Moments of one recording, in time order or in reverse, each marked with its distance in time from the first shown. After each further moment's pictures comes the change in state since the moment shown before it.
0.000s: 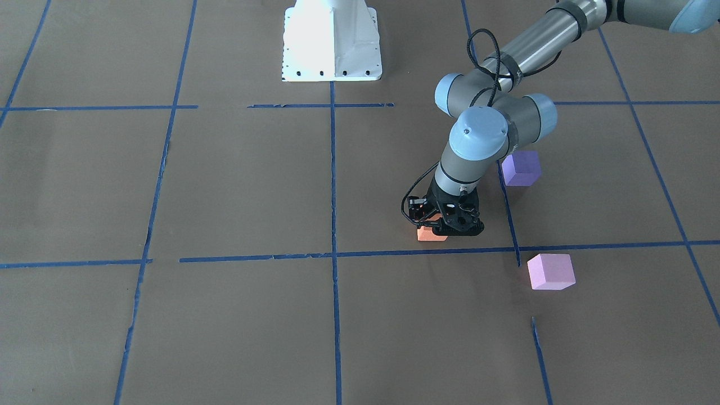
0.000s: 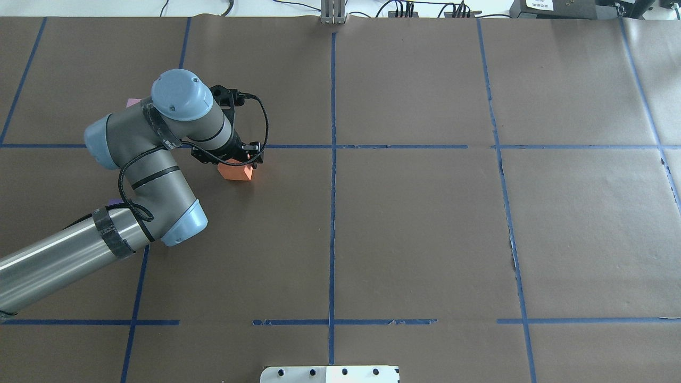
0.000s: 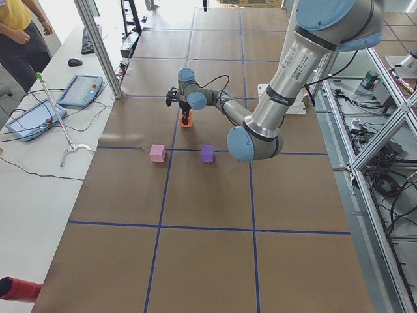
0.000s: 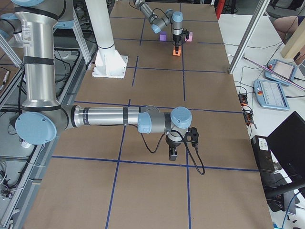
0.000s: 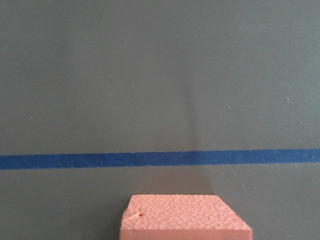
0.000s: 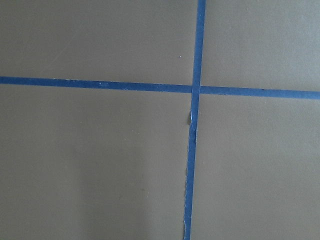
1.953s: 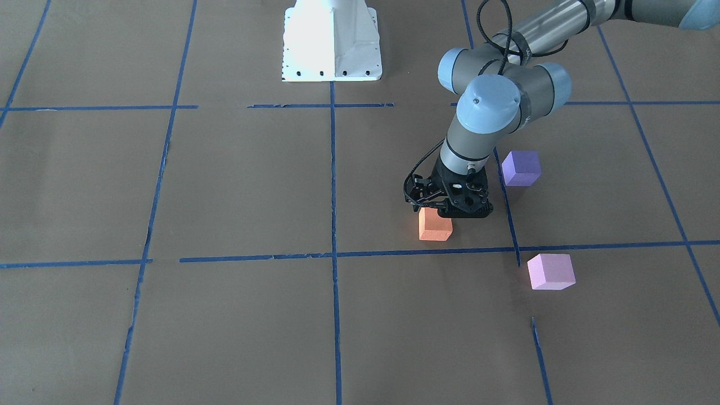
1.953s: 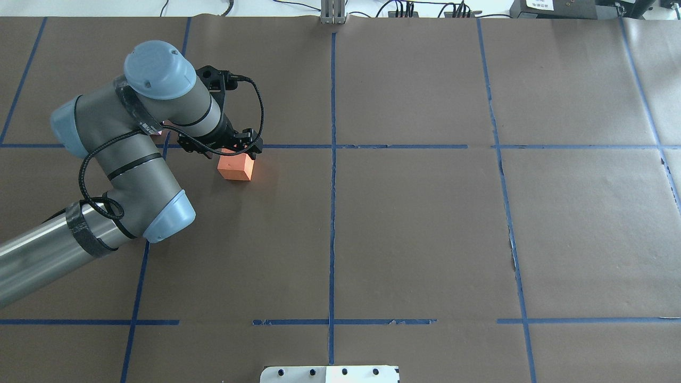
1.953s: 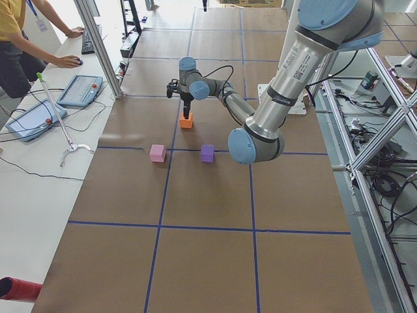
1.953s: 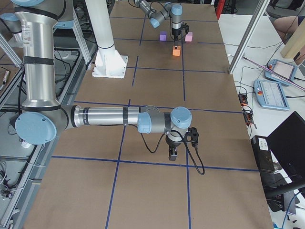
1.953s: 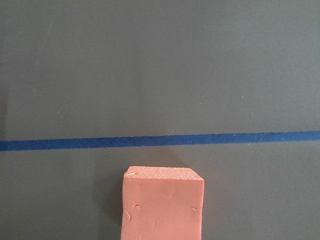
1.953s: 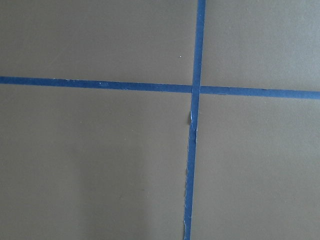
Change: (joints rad) left arm -0.003 0.016 -0.108 0.131 -0.009 0.008; right arm 0.000 0.000 0.000 0.000 0.000 0.000
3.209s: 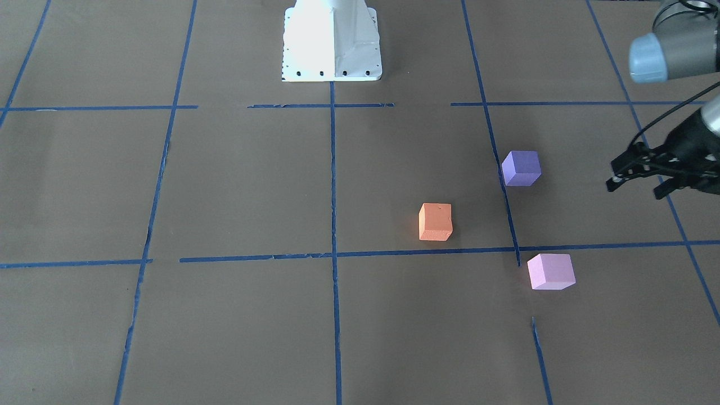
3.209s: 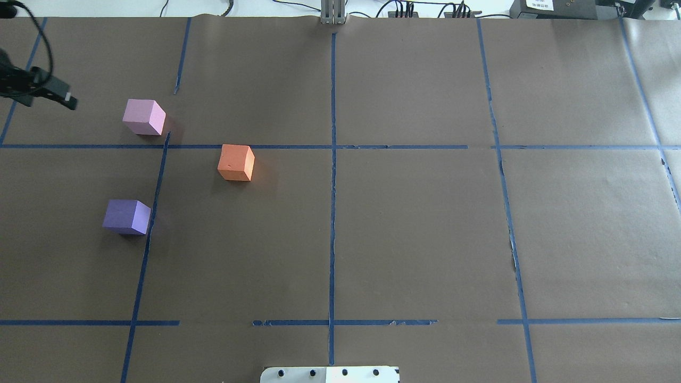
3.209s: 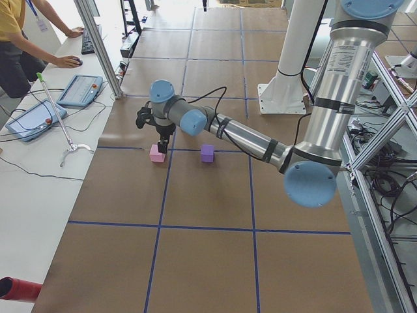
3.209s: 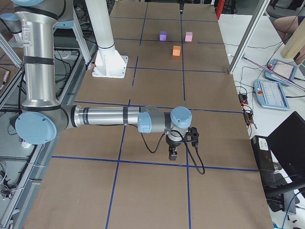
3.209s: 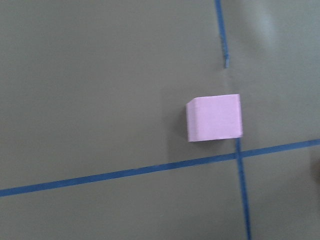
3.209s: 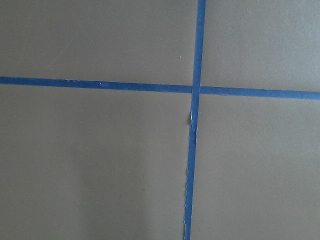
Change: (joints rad) left arm -0.416 0.307 -0.197 0.009 -0.314 0.465; right arm 0.000 0.000 0.000 0.001 0.000 0.000
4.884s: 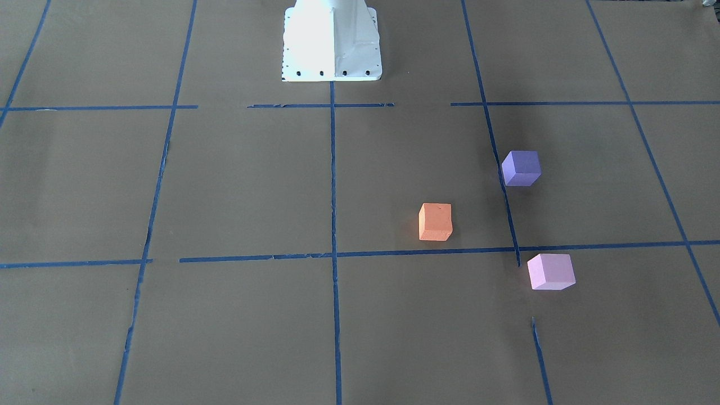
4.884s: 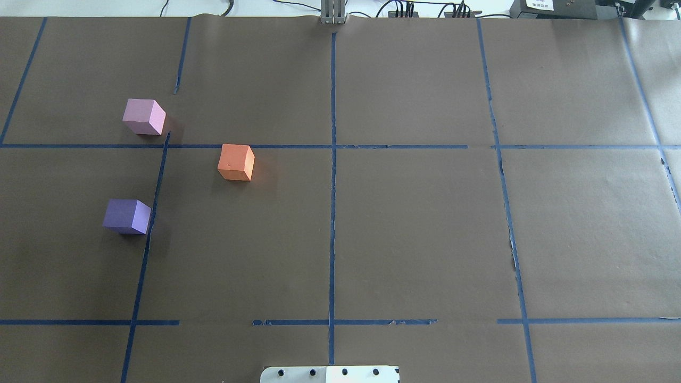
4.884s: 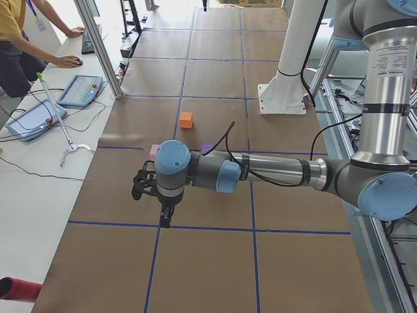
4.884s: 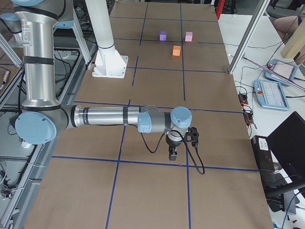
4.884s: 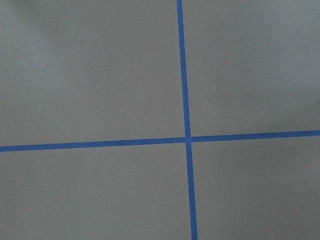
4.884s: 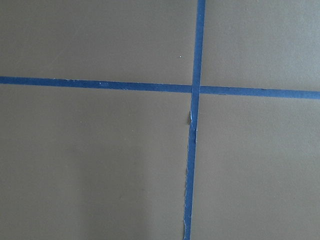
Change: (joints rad) left arm -0.502 0.303 0.097 0.043 -0.044 0.557; right arm 0.000 0.000 0.000 -0.001 0.000 0.000
